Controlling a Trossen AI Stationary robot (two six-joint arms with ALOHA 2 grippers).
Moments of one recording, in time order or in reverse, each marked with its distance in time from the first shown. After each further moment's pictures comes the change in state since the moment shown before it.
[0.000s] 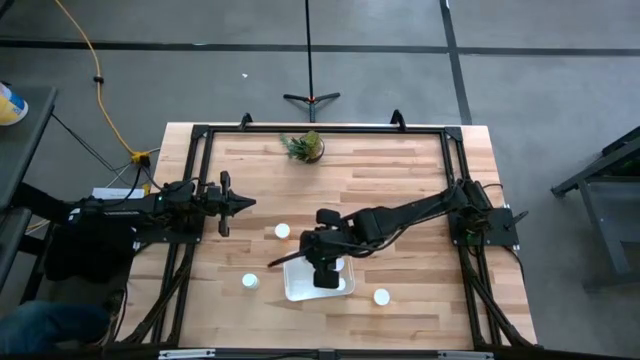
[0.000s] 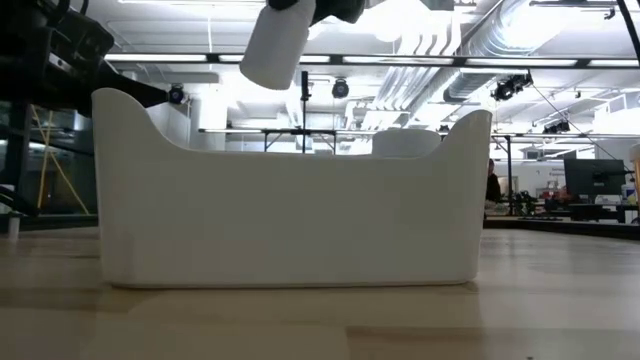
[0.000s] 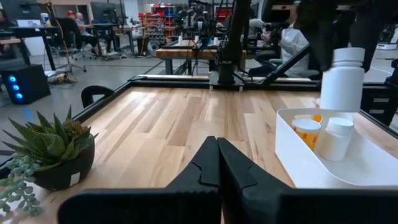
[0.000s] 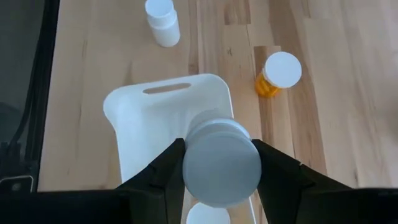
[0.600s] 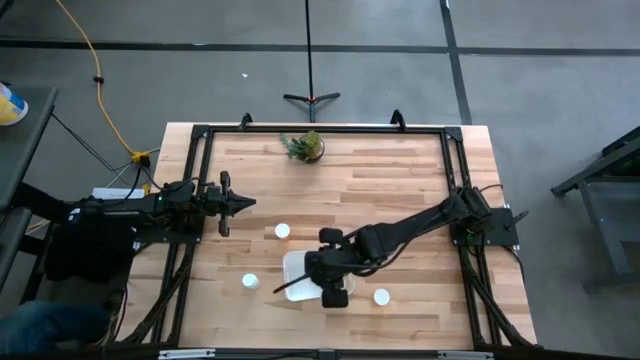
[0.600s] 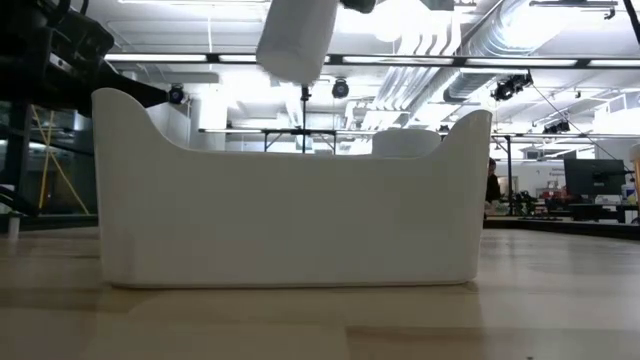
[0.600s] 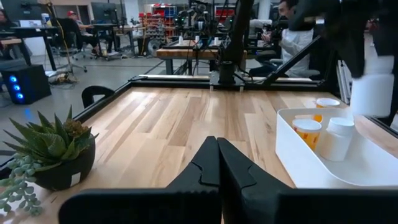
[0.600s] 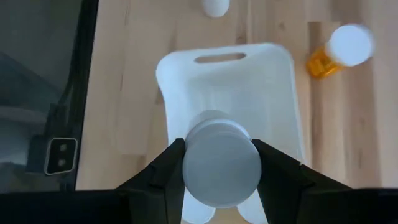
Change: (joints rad) left arm 0.000 0.000 0.000 0.000 -0.002 0.001; right arm 0.081 0.026 0.001 -0.028 -0.066 0.029
